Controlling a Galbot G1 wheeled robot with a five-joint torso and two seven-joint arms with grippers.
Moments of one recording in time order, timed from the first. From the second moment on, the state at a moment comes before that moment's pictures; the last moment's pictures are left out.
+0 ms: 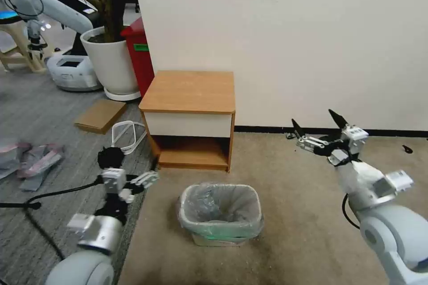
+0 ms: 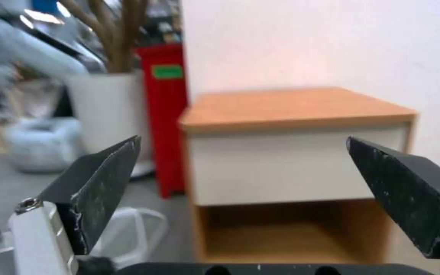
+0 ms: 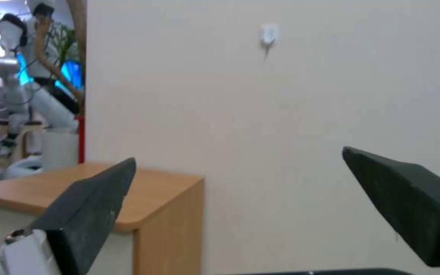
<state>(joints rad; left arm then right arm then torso) 1.74 -1.33 -0.69 -2.30 -0.22 -0.05 0.00 -1.49 1.14 0.69 2.20 0.37 0.09 -0.08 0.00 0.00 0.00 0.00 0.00</state>
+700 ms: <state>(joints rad) 1.77 -1.46 -0.65 -2.09 -0.08 -0.21 -0.02 -1.58 1.28 0.60 2.07 0.14 0.03 -0.16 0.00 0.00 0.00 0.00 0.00</state>
